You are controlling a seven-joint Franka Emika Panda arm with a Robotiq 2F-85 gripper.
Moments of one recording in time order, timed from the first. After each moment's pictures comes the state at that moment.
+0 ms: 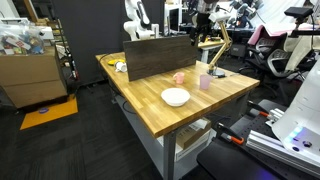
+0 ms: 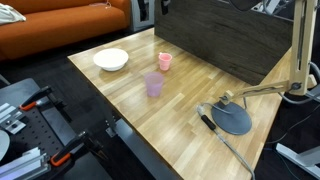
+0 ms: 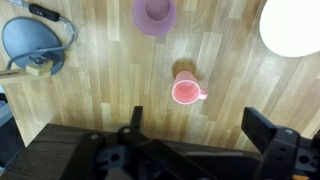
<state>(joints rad) -0.04 -0.09 -0.09 -2.36 -0.09 2.50 -0.15</state>
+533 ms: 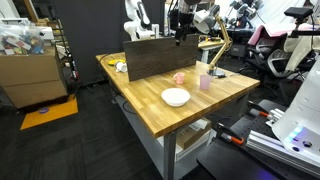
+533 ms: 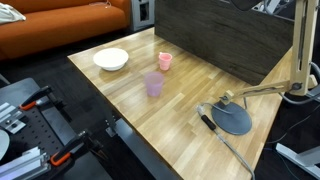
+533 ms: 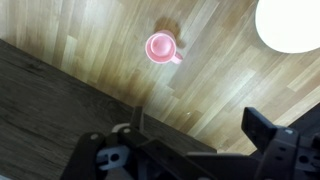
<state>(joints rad) 0.02 0.06 -0.01 -2.17 -0.12 2.50 -0.36</state>
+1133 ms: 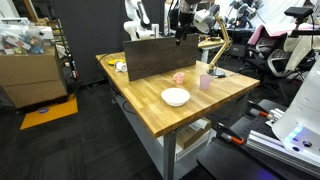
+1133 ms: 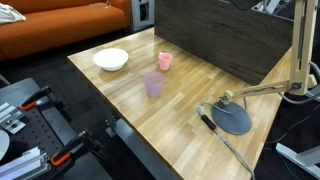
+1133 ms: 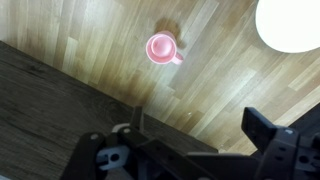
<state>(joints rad) 0.01 0.06 -0.01 -2.17 -0.12 2.50 -0.36</state>
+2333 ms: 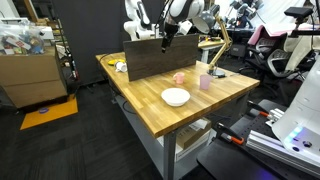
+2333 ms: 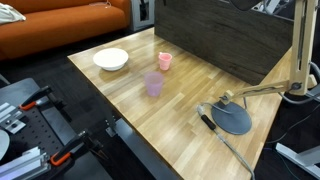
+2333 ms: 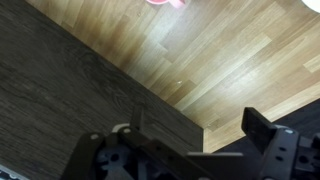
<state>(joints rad) 0.02 0.29 0.06 -2.03 -0.14 2.70 -0.43</state>
